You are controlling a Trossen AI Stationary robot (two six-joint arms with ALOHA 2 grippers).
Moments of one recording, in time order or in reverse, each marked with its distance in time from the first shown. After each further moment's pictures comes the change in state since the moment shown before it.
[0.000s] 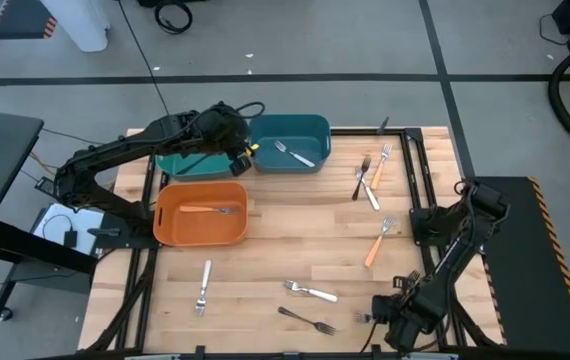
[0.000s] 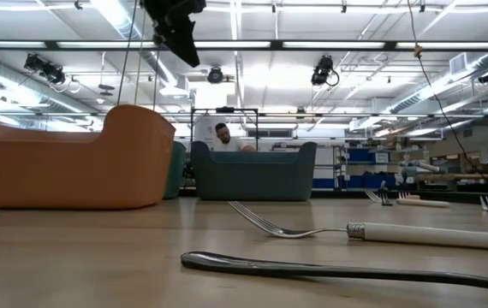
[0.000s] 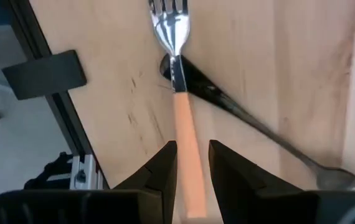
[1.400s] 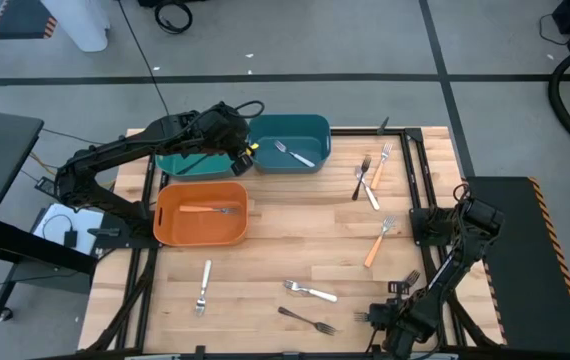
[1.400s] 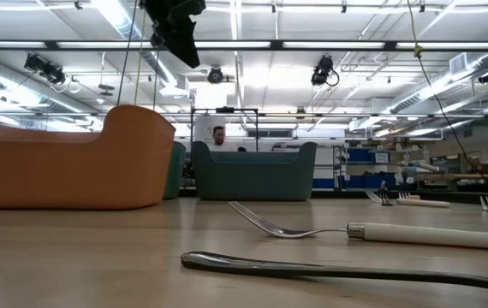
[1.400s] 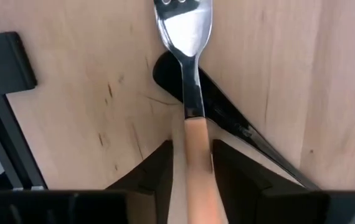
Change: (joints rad) left arm 0.000 0.003 0.000 -0.004 0.000 -0.071; right arm 0.033 0.145 -0.010 0.067 0.037 -0.075
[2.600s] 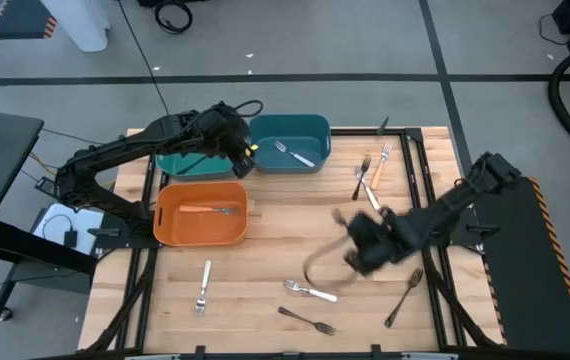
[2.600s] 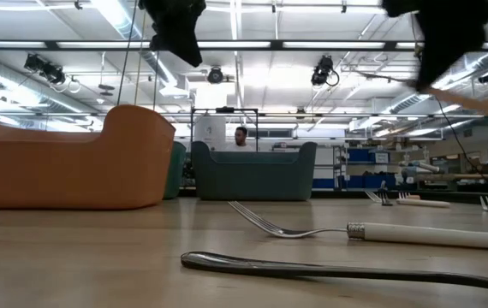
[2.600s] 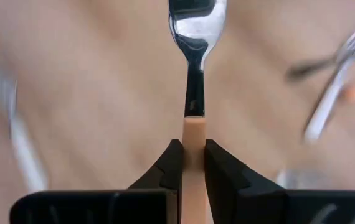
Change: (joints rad) left arm 0.000 0.000 0.000 0.000 0.130 -0.108; right arm -0.523 -0.432 0.044 -0.354 0.532 0.065
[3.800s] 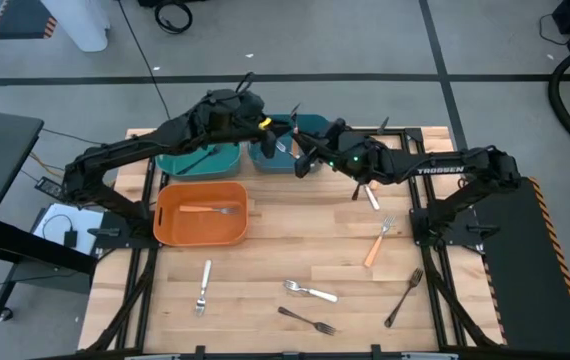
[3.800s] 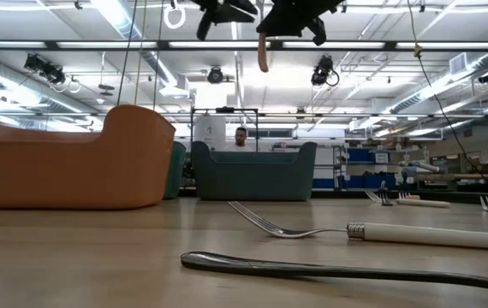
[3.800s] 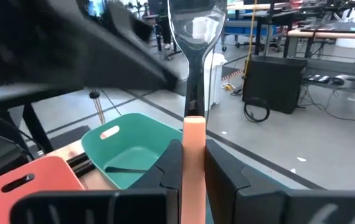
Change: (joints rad) left arm -0.001 0.070 -0.001 0.643 0.174 -0.235; right arm -0.621 -0.034 0.000 1.279 0.089 -1.044
